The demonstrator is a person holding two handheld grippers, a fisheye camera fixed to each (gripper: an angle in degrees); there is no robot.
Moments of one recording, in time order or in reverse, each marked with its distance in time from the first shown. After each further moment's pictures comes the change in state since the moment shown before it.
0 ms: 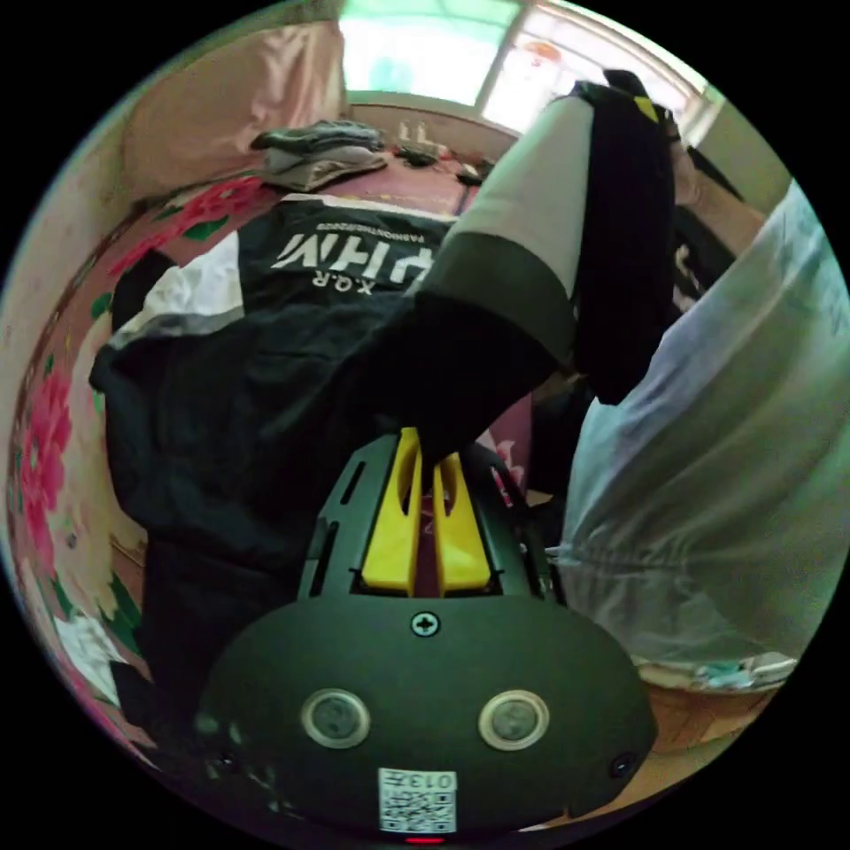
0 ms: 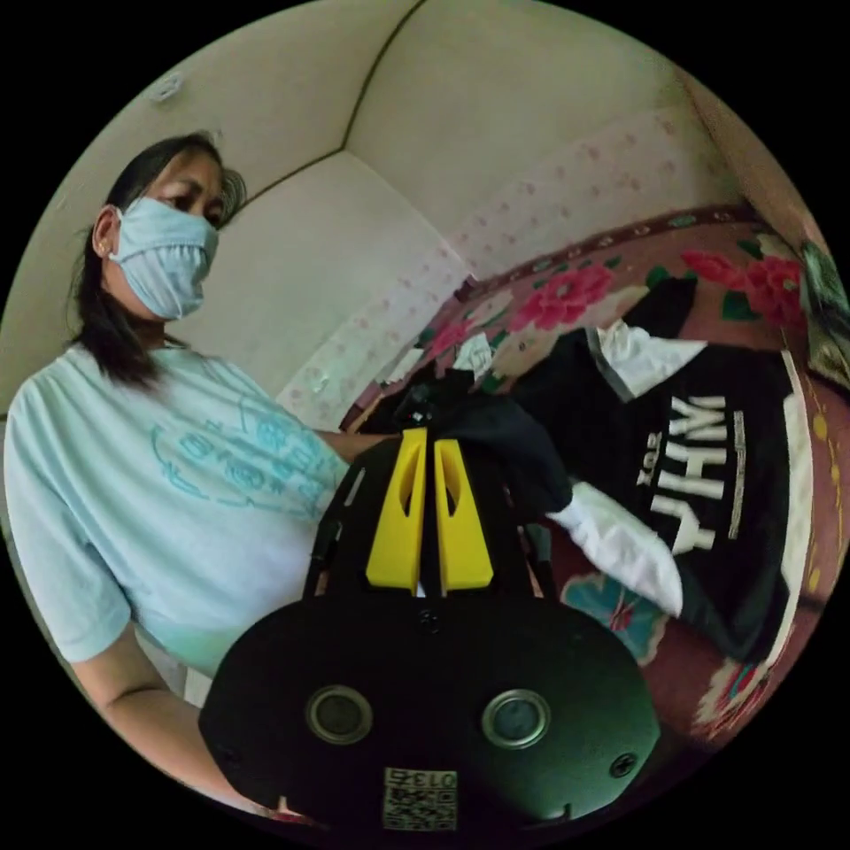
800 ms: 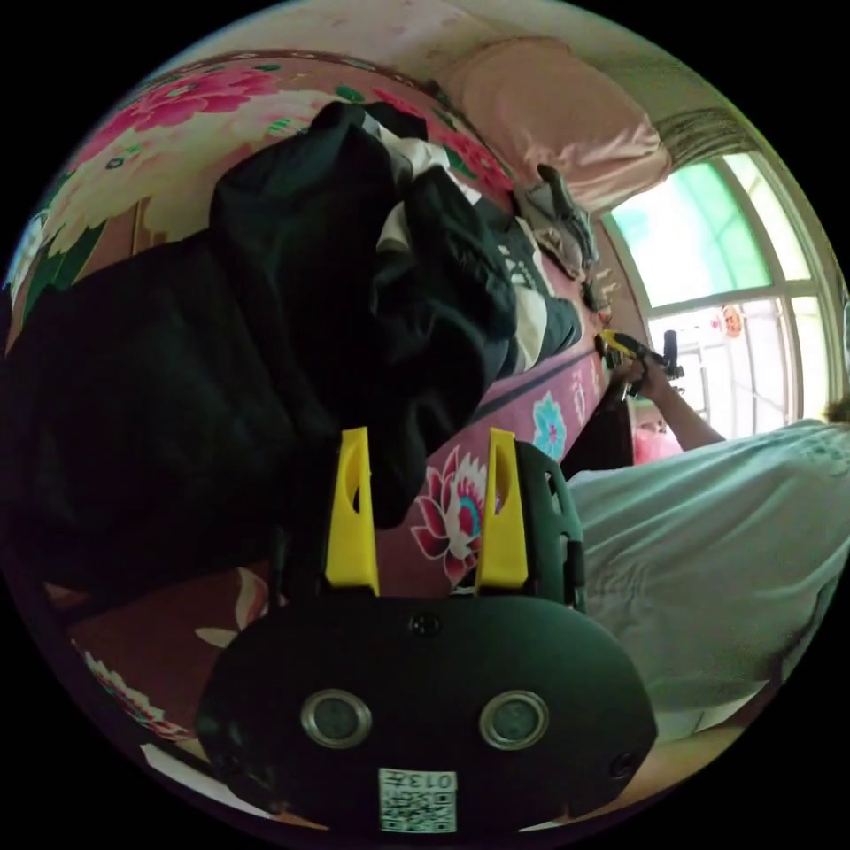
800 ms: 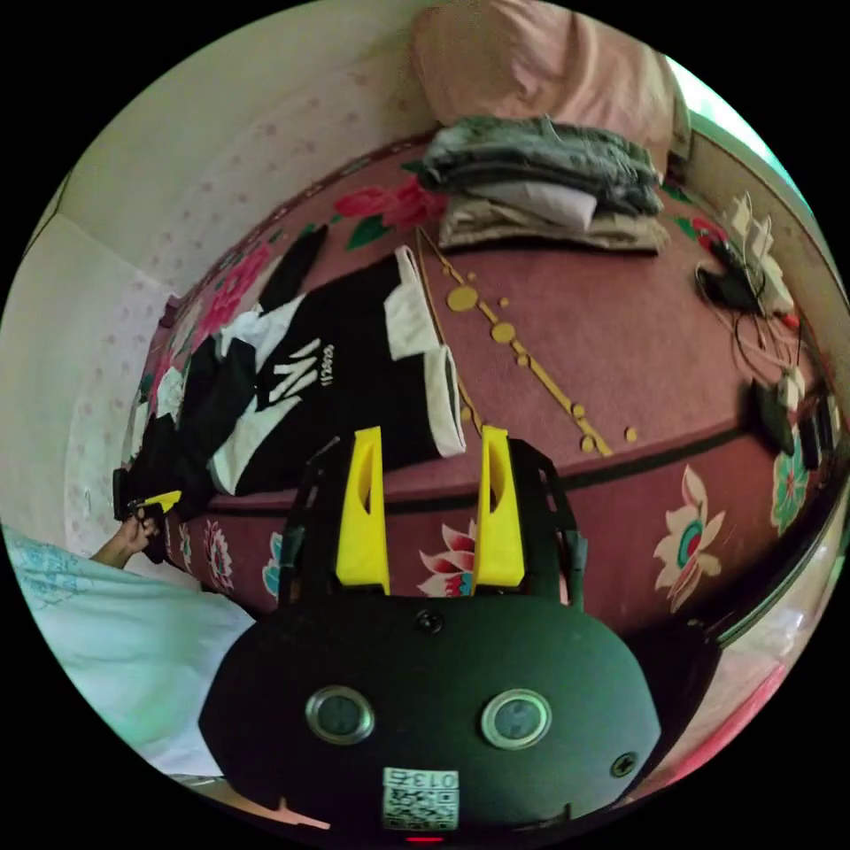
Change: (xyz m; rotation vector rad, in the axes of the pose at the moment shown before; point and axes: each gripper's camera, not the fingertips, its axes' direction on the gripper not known) left arm -0.155 0.075 0.045 0.190 0.200 -0.843; right arm 0.335 0.008 -0.144 -0.093 0.767 0.507
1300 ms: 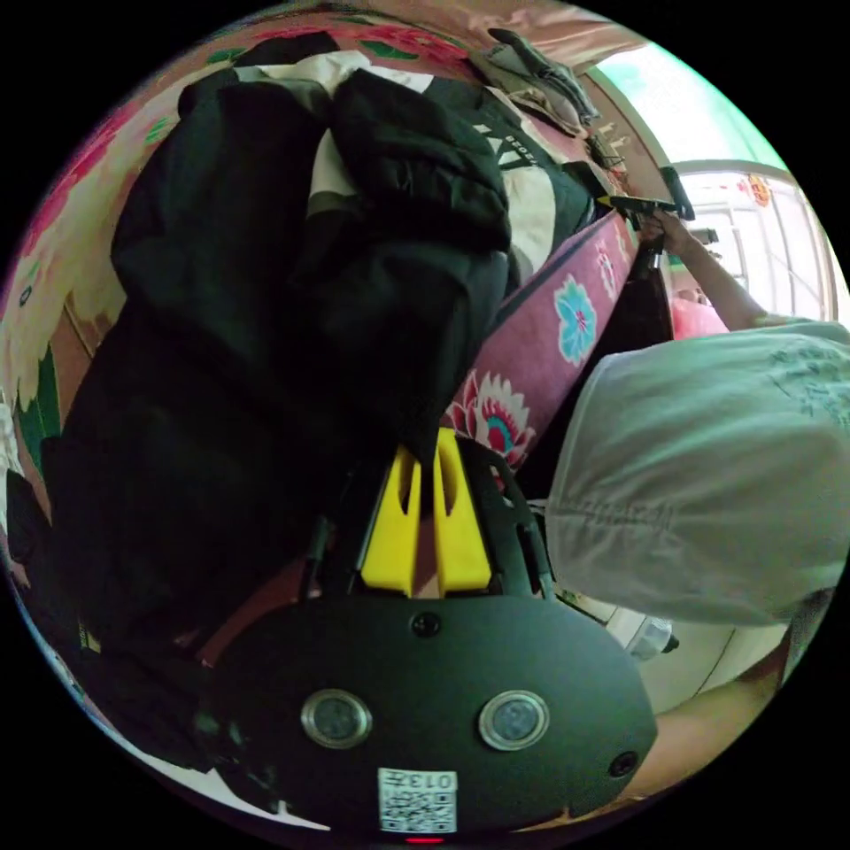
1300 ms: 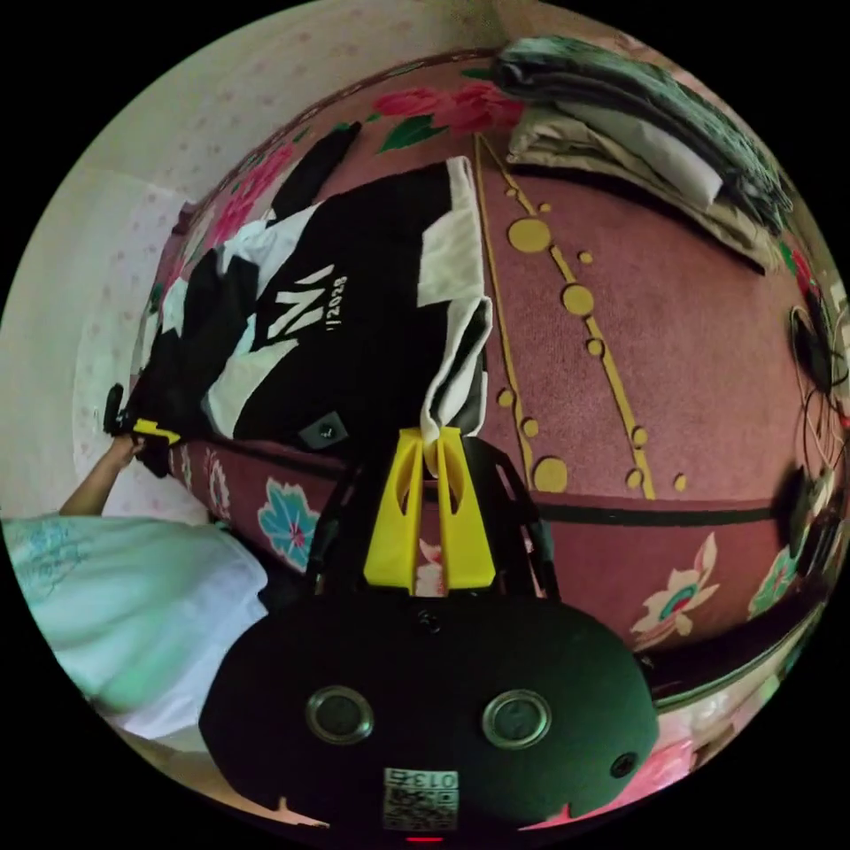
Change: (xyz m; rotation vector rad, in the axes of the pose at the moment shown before) left arm 0.038 -0.069 0.033 -0.416 -0.148 0.230; right arm -0.007 -0.071 0.107 -0.318 -0.049 -0.147
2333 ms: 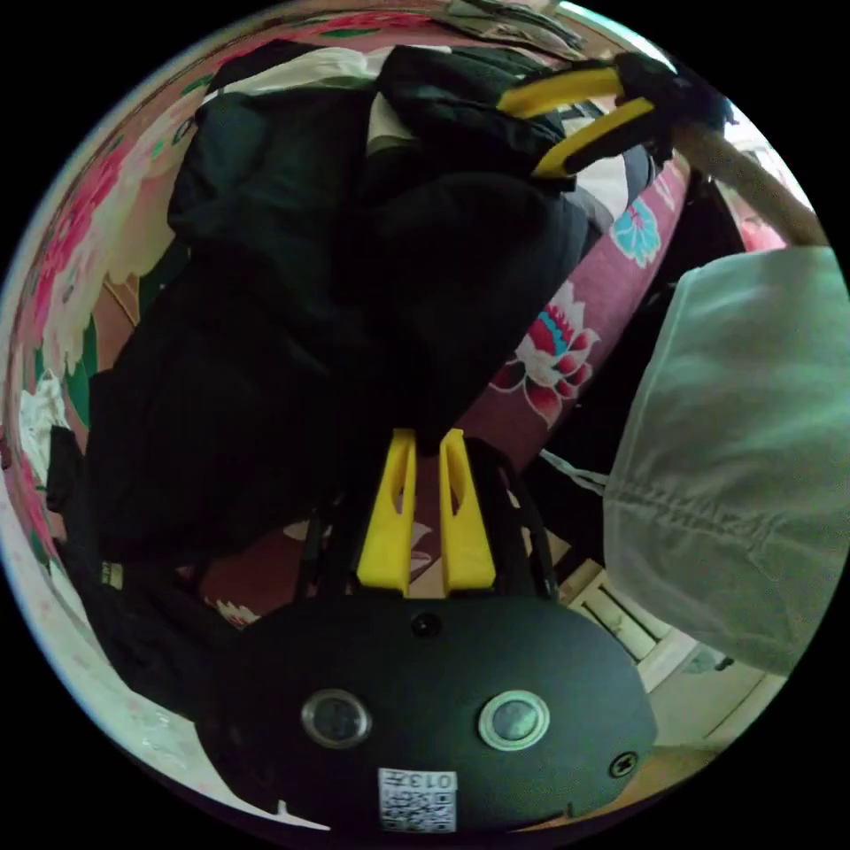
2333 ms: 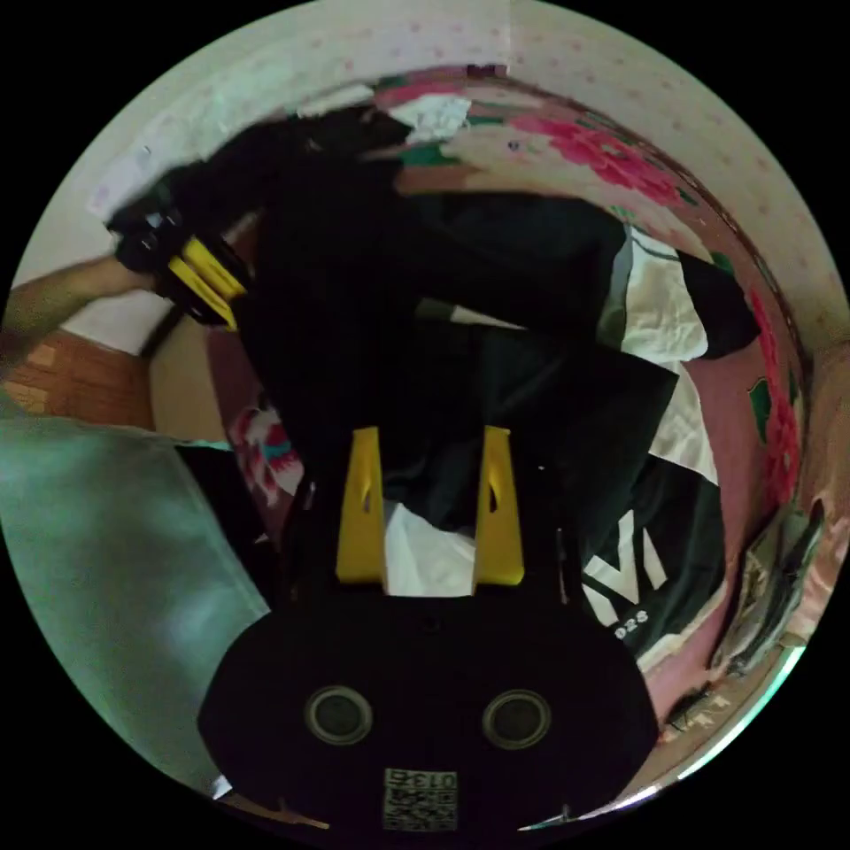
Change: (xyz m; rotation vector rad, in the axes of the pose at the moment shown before) left arm 0.069 0.087 0.042 -0.088 -0.301 0.026; right arm -0.385 -0.042 0.187 -0.084 0.171 -0.892
